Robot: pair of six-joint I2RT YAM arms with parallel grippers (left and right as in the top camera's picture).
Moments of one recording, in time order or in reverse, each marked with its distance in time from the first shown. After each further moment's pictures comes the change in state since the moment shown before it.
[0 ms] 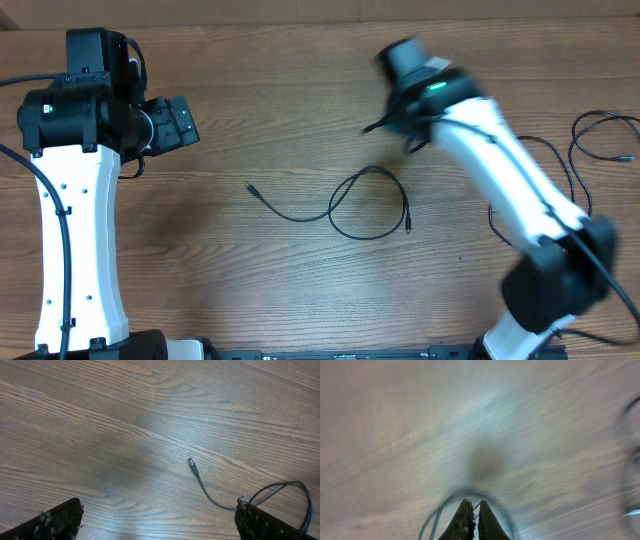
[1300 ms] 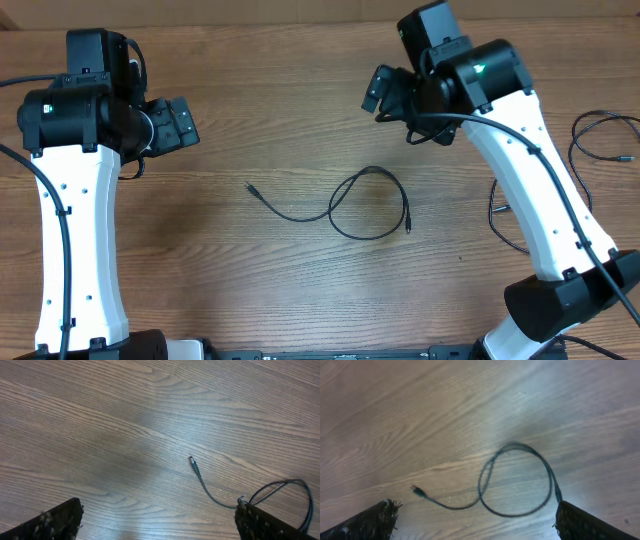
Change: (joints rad) left arm 0.000 0.000 0.000 -0.008 0.000 0.004; right arm 0.055 -0.008 0.265 -0.283 -0.269 0.142
